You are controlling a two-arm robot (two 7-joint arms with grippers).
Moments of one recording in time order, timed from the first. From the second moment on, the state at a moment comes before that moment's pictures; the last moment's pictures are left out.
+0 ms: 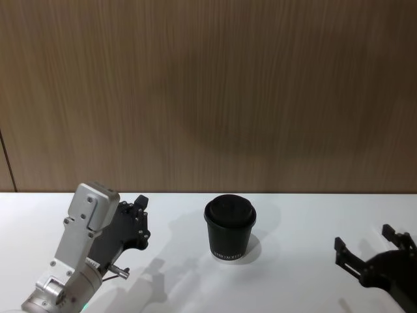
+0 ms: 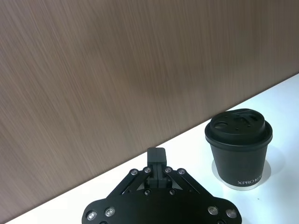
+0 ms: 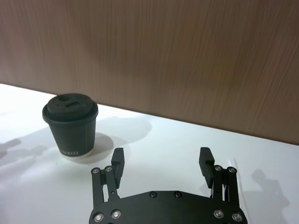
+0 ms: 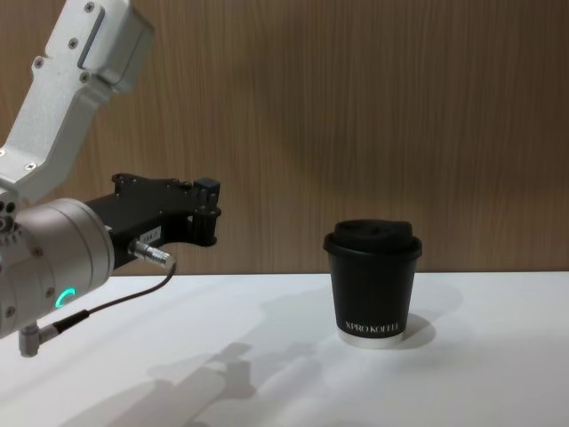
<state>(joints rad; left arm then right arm) -0.24 0.38 0.45 -1.63 -0.20 0.01 -0.01 -0.17 0.44 -0.07 -1.99 0.29 0.28 0.04</state>
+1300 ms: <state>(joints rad) -0.24 0.38 0.45 -1.63 -0.20 0.01 -0.01 -0.26 0.50 0.15 -1.92 0.47 0.33 0.21</state>
